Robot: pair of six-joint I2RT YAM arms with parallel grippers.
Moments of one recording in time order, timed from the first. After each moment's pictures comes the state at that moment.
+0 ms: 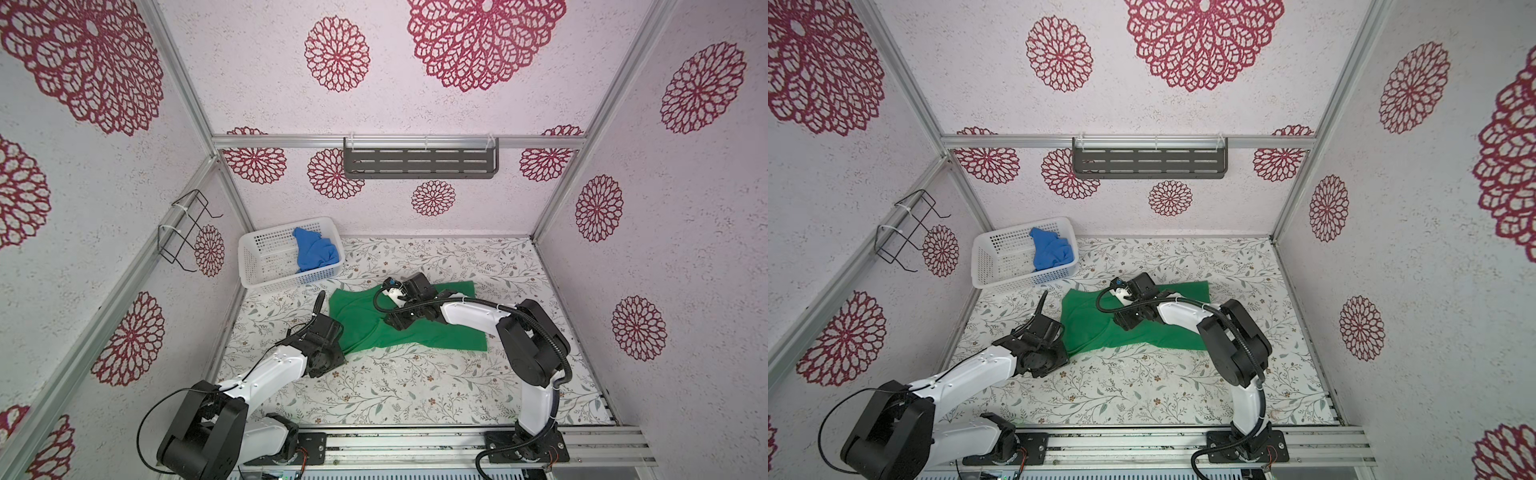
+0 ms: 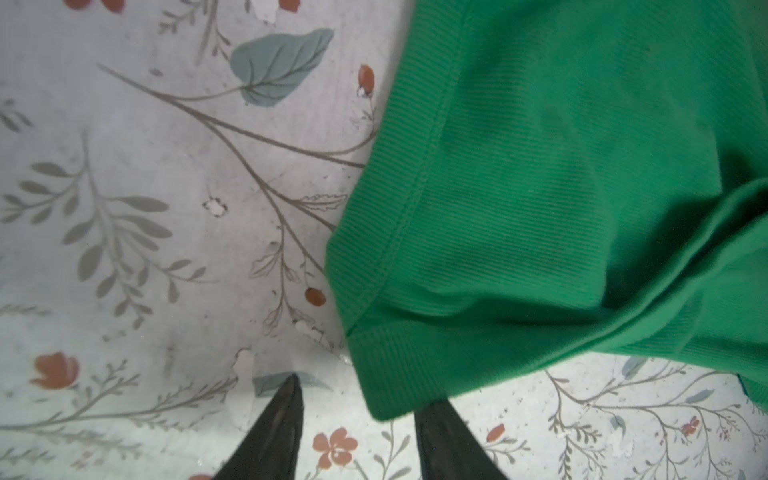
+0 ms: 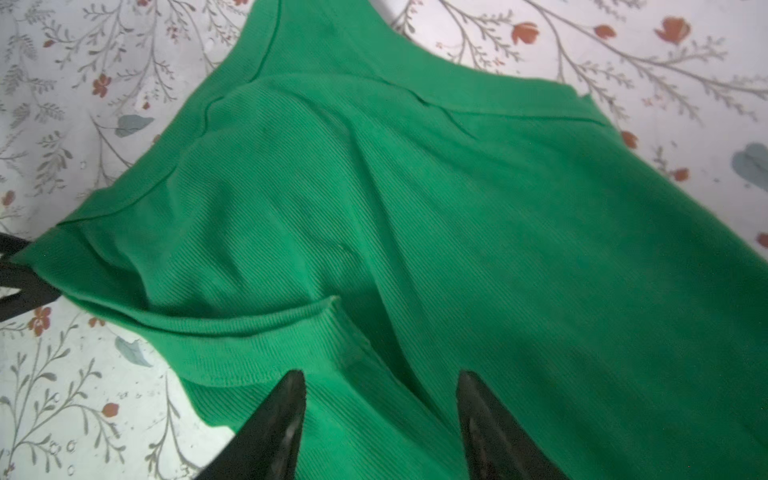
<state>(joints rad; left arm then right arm) -0.43 1.27 0.56 -0.51 -0.04 -0.87 0.72 1.94 1.29 -0.24 -0.25 -0.06</state>
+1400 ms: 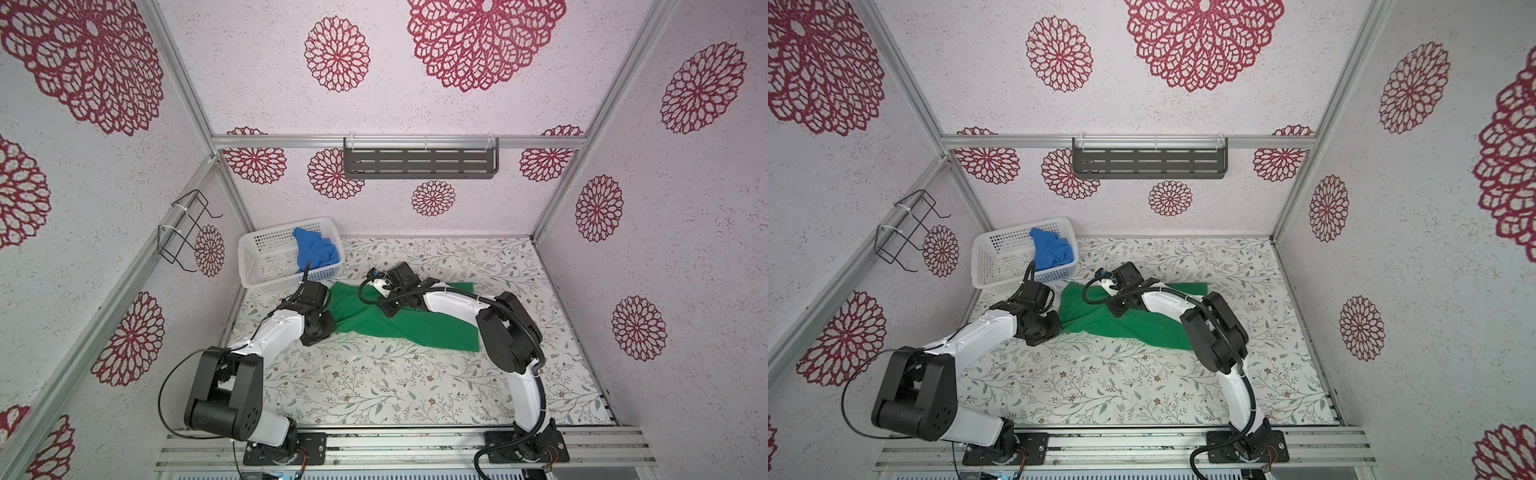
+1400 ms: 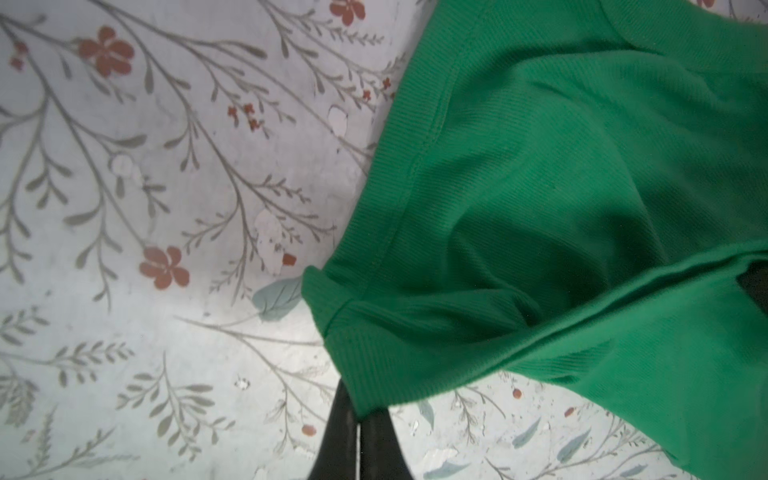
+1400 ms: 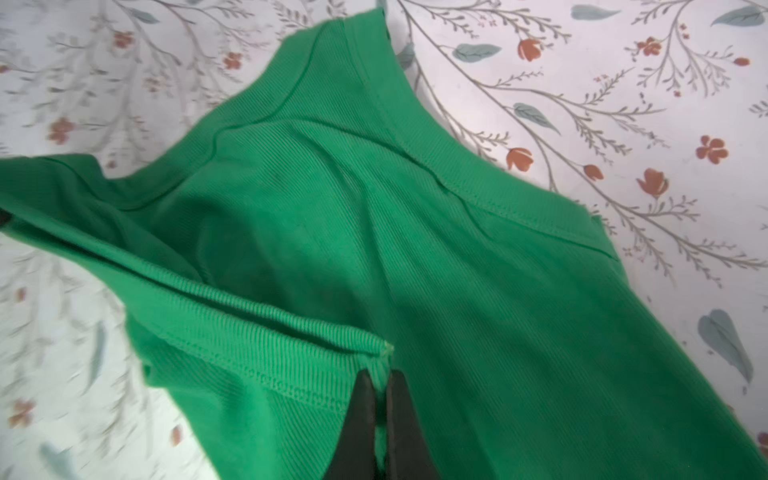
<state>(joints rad) -0.21 1.53 0.90 -0.62 0.01 -0.63 0.73 2.13 1.57 -0.32 -0.18 -0.14</state>
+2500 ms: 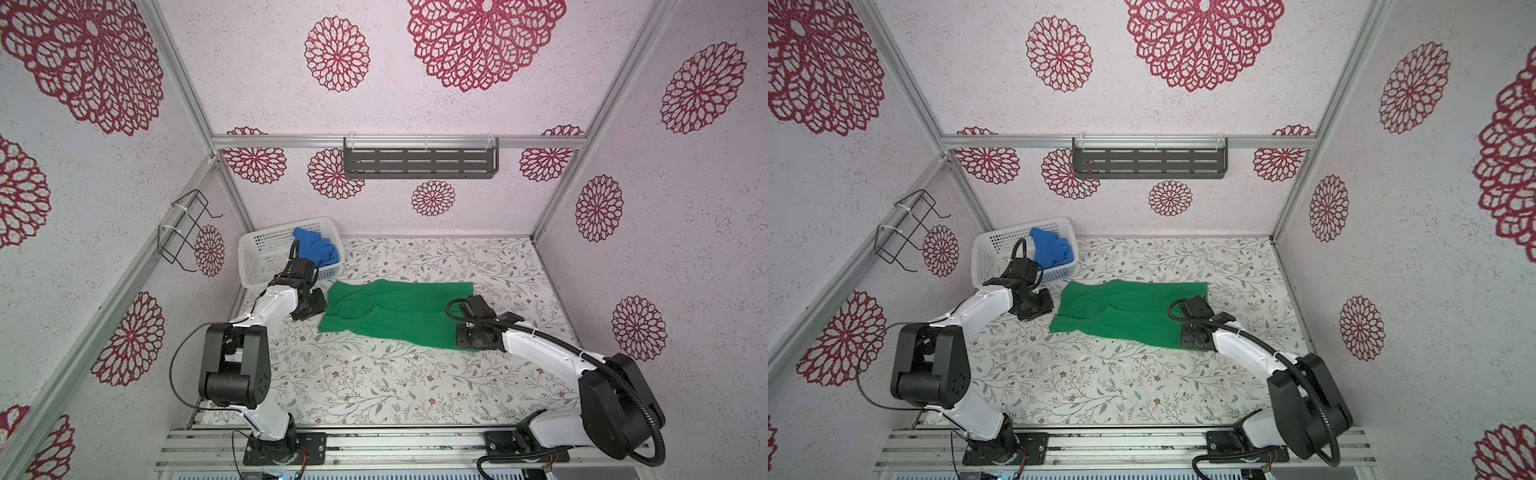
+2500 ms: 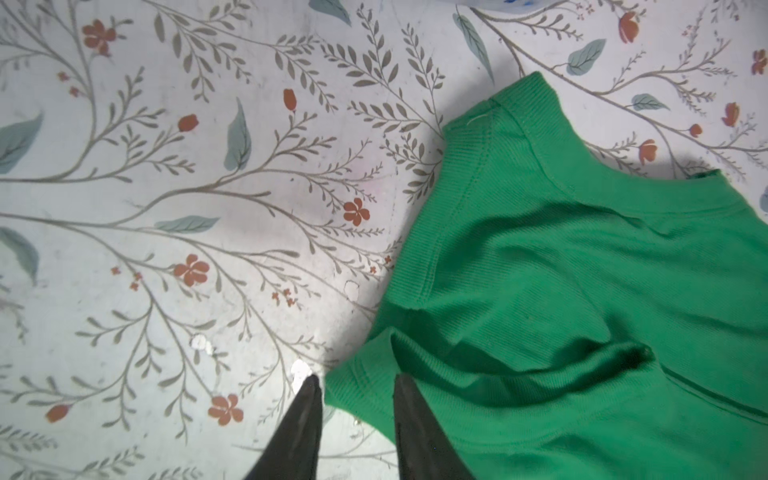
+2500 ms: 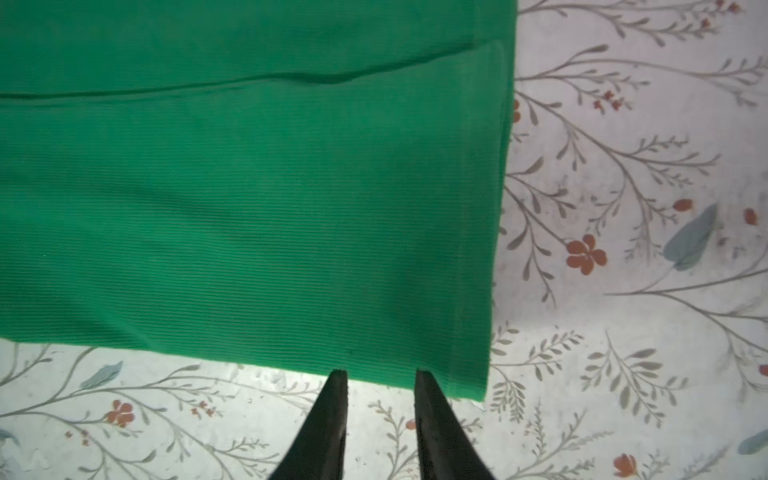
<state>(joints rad) -0.09 1.64 1.10 -0.65 -0.01 -0.48 0.50 1.38 0.78 -0.58 0.16 0.54</state>
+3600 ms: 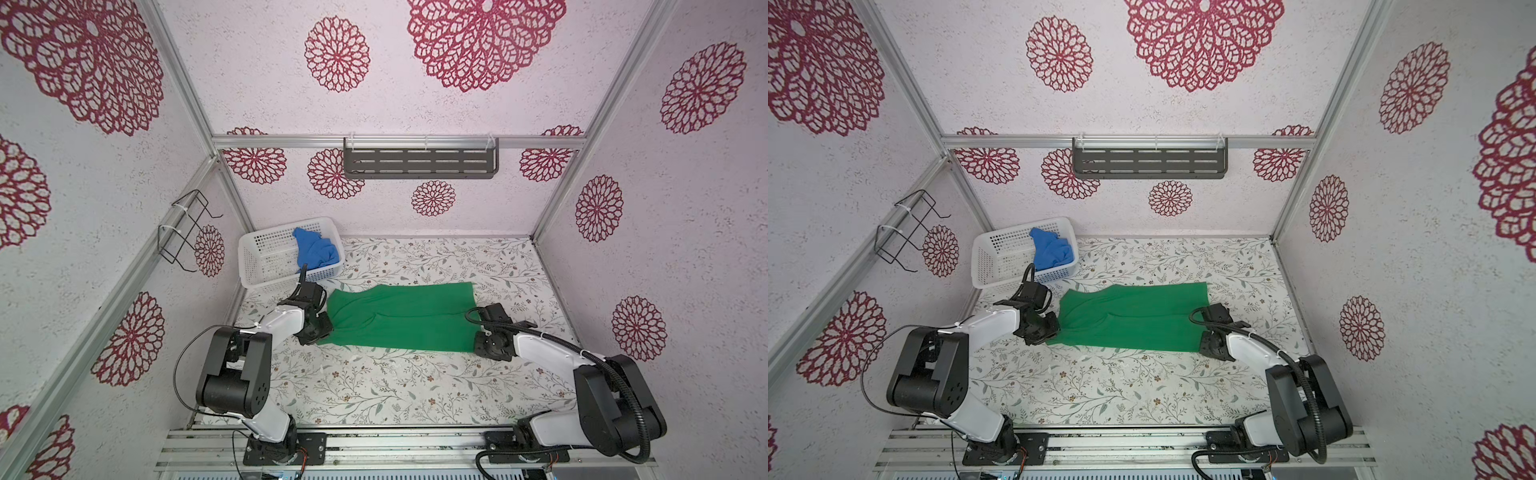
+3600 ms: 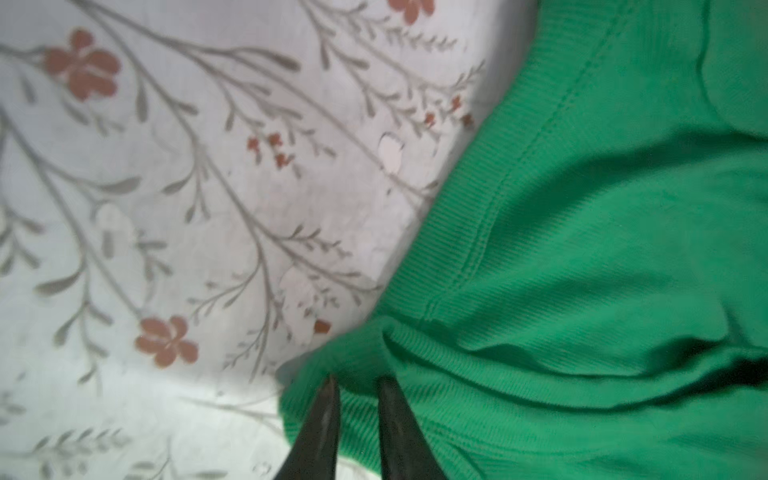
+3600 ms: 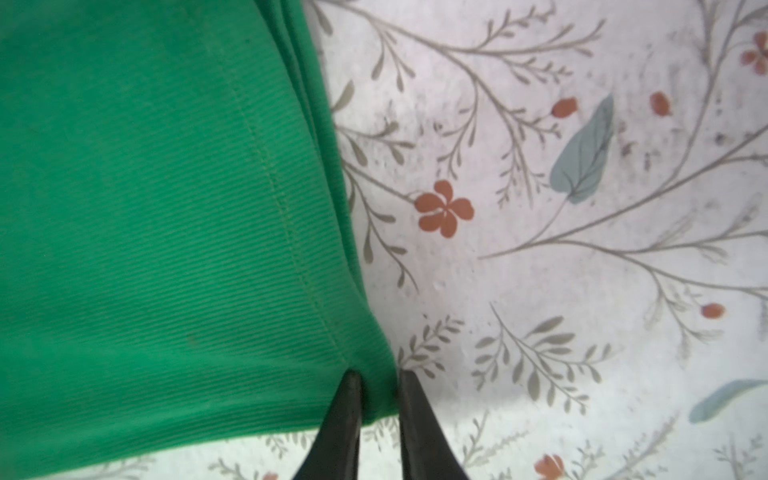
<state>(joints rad) -0.15 1.60 0.88 -0.58 0.00 -0.59 0.32 1.37 0.65 -0.55 0.15 0.52</state>
